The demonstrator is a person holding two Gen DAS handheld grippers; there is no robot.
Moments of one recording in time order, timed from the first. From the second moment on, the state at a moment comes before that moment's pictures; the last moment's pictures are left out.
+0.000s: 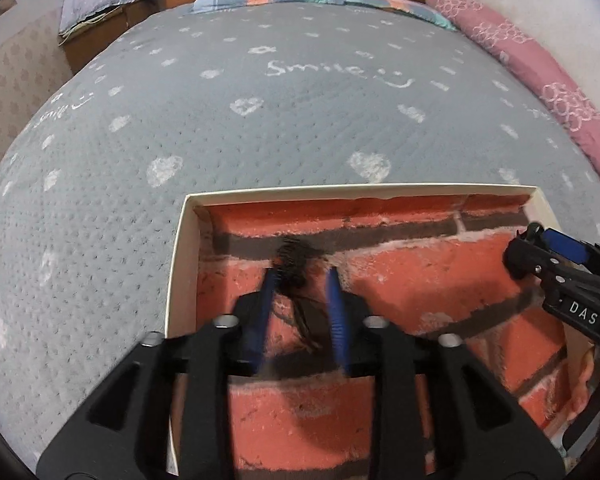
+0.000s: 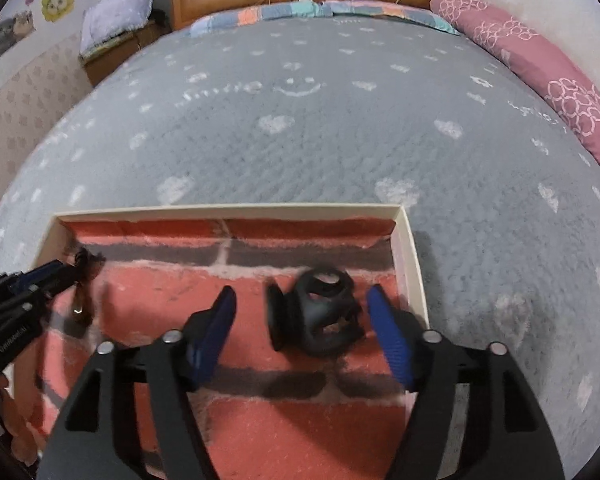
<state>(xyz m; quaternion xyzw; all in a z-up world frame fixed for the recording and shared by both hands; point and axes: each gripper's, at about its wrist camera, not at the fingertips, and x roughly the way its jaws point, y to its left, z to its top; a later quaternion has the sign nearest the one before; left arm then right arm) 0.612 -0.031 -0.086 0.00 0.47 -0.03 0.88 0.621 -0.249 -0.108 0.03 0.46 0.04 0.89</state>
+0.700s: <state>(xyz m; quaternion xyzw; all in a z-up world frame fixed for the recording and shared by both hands) 0.395 0.033 0.043 -0.03 0.36 -0.04 0.93 0.423 -0.273 0.002 0.02 0.36 0.07 0.93</state>
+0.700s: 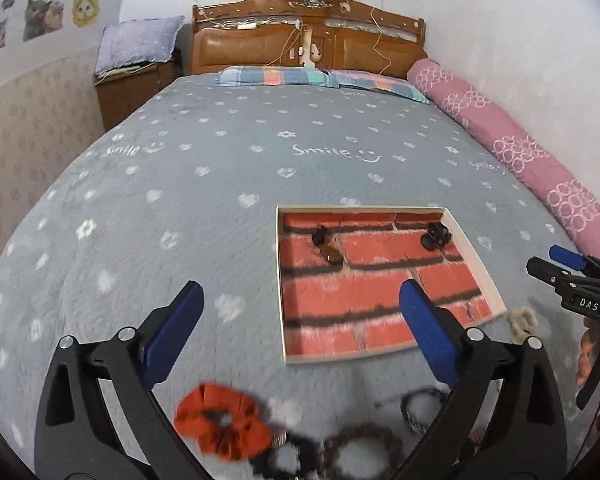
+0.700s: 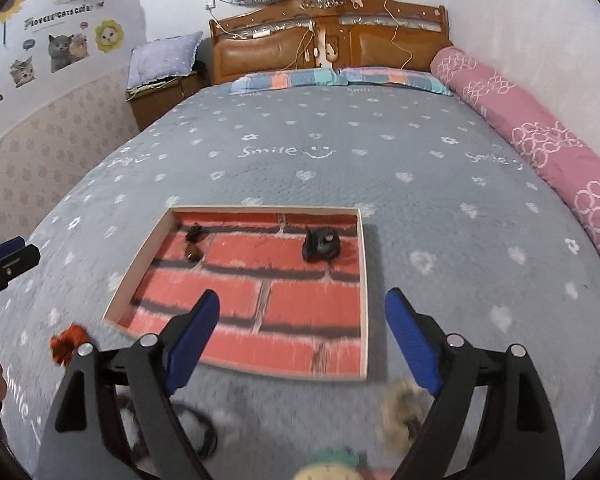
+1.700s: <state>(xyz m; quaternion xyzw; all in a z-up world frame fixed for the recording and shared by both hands) 0.264 0.048 -0.091 -0.04 0.43 -0.02 0.90 0.257 -0.237 -0.096 0.00 0.39 0.04 0.92</state>
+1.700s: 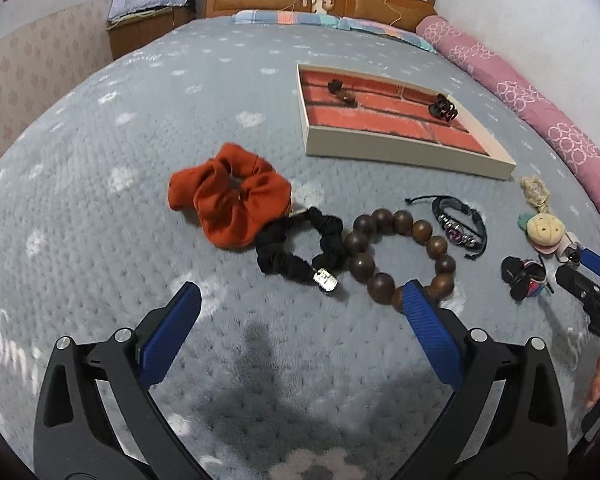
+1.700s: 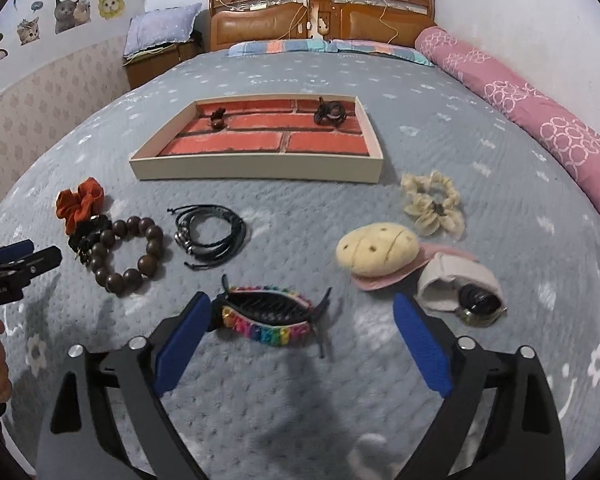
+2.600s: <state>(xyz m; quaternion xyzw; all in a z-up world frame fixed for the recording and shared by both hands) 0.298 0.070 -0.112 -0.06 0.45 -0.02 0.89 0.262 -0.213 -0.121 -0.02 0.40 0.00 0.92</state>
